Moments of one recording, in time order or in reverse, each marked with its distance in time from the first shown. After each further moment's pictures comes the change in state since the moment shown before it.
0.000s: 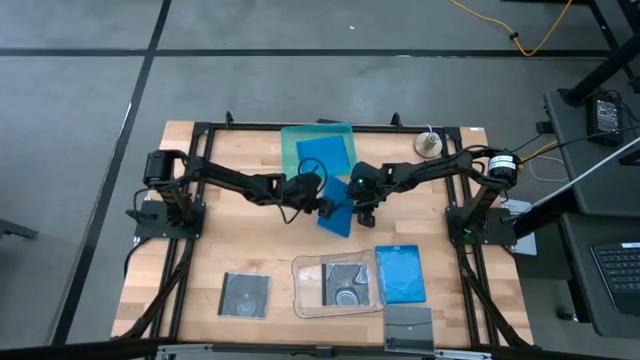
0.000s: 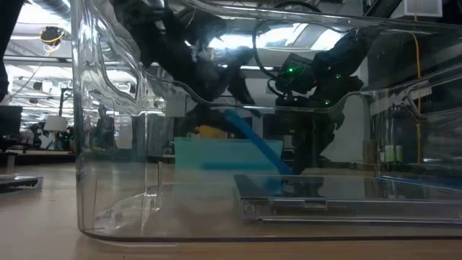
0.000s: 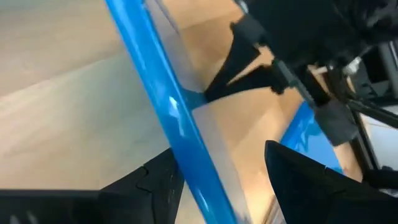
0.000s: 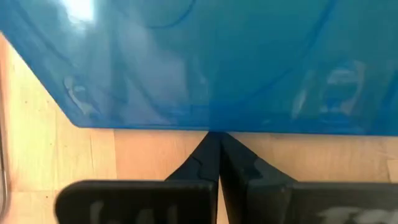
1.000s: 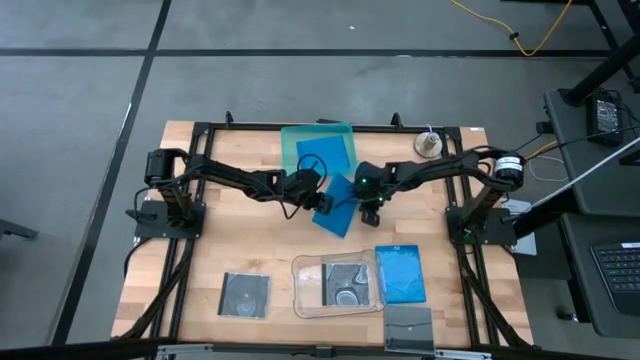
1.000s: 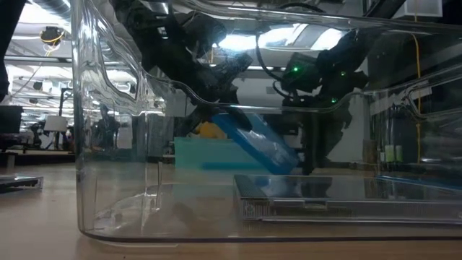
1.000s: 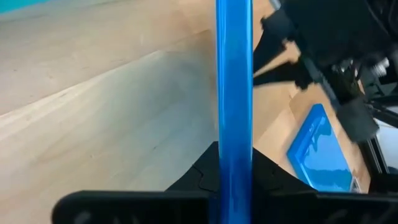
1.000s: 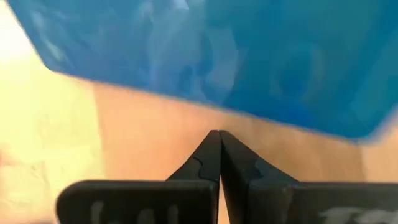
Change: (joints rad) left arm 0.028 0.003 -0.003 -0.024 0.036 0.020; right arm -0.001 -0.082 -0.006 -0.109 0.045 0.011
